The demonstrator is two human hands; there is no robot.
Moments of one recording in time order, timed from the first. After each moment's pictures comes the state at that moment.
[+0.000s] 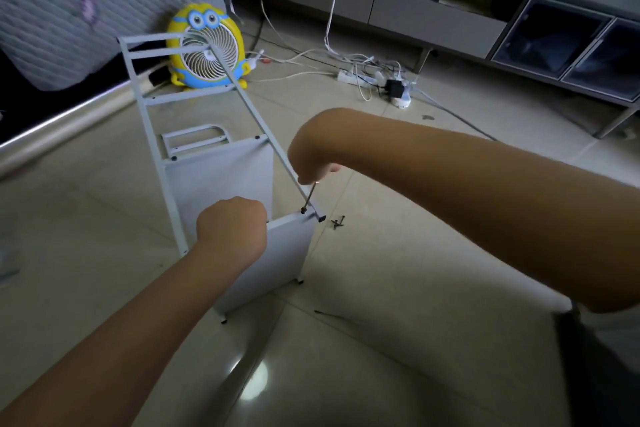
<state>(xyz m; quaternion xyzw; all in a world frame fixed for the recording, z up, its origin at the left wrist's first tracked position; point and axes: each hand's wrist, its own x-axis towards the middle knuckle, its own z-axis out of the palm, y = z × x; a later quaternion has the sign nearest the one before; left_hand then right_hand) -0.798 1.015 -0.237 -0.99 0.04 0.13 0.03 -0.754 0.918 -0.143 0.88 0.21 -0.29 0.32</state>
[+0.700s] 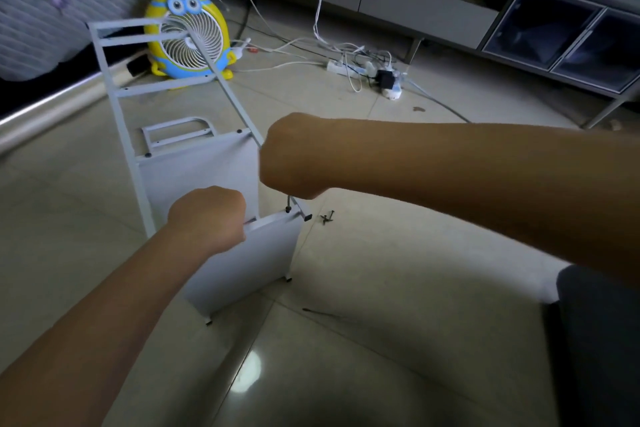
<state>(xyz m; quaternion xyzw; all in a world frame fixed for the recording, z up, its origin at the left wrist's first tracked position) -0.776 1.021 -0.238 -0.98 0.10 0.18 0.03 -0.772 0.906 -0.143 0.83 0.38 -0.12 0.38</state>
